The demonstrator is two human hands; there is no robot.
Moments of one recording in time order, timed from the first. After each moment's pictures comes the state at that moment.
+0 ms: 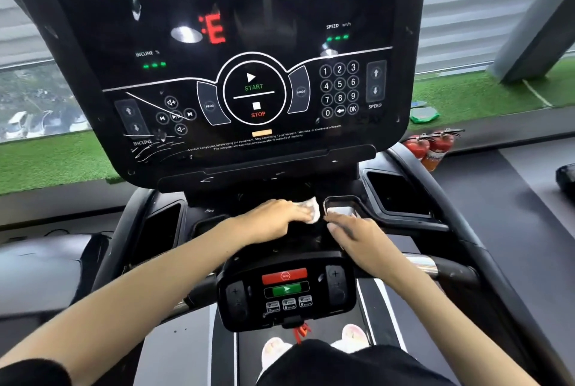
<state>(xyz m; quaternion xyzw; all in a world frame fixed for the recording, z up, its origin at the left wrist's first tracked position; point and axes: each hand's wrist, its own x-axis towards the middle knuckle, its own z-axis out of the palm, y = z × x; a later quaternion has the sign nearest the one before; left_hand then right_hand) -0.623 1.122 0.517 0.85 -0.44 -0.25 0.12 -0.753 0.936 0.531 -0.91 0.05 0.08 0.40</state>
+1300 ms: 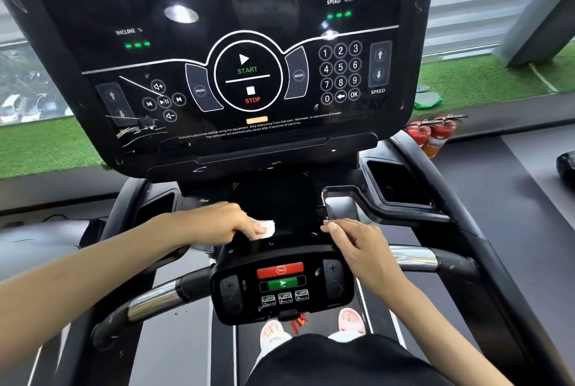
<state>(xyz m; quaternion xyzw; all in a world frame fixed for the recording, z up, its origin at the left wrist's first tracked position) -0.613 1.202 0.524 0.82 -0.47 -0.33 0.03 -0.776 0.949 0.521 -0.88 0.10 -0.01 0.46</state>
